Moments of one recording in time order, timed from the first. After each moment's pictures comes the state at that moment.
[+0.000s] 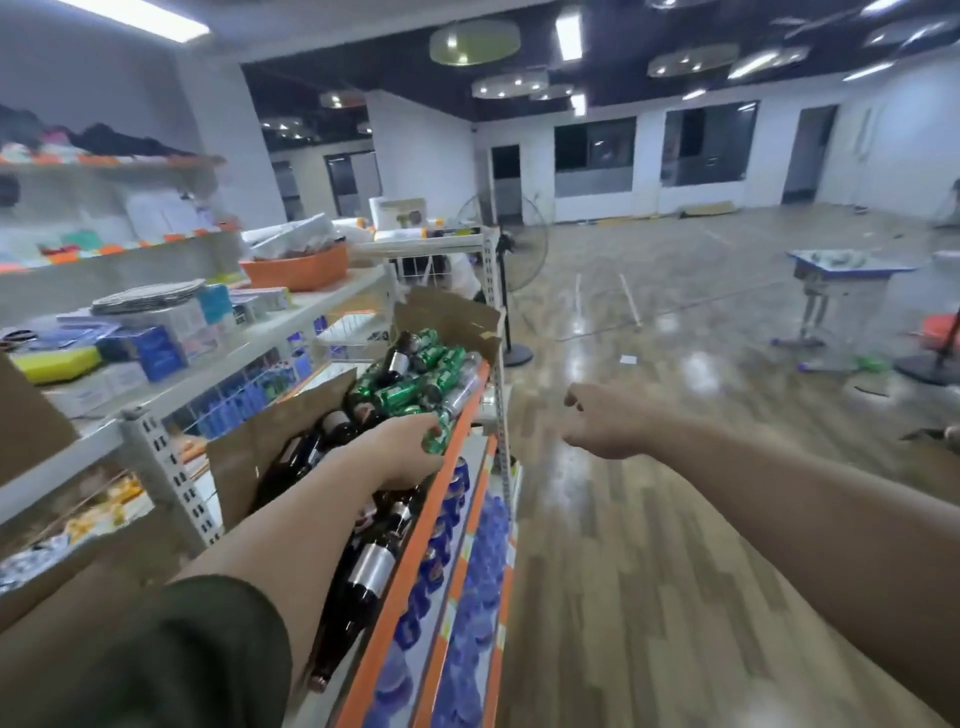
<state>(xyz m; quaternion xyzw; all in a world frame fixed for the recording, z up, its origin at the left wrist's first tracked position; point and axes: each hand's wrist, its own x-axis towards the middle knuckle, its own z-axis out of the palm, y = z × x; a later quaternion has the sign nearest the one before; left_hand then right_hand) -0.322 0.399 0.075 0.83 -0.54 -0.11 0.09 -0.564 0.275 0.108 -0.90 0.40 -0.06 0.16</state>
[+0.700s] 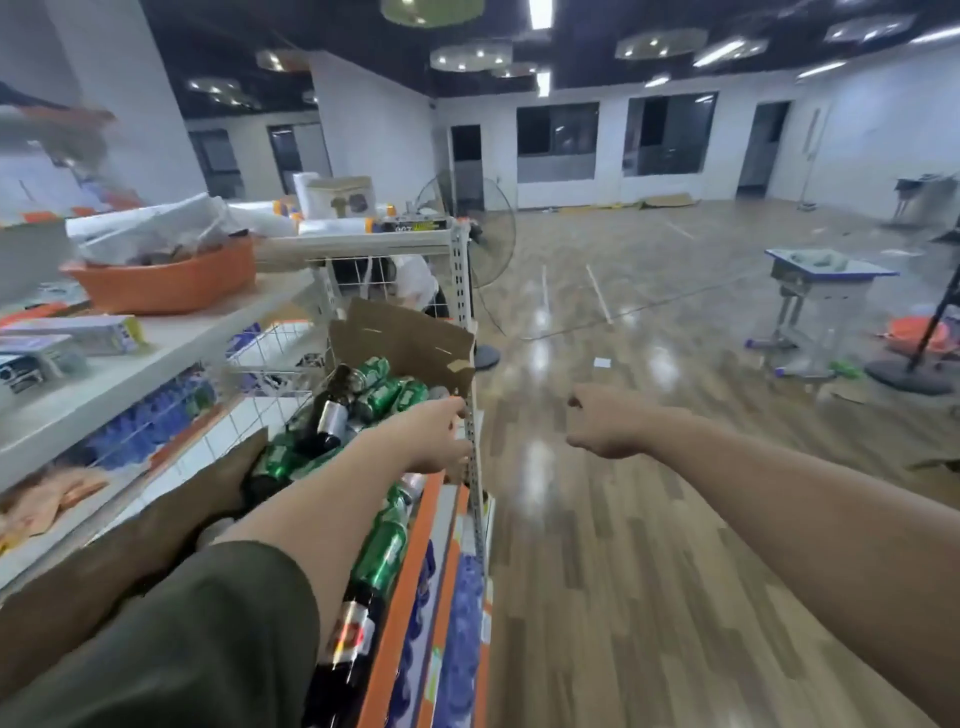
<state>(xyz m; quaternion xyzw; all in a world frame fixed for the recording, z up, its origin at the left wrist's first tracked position) -0.163 0.062 0.050 0.78 -0.60 -0.13 0.09 -0.387 -0.027 0.078 -0.88 0.45 0.00 0.14</state>
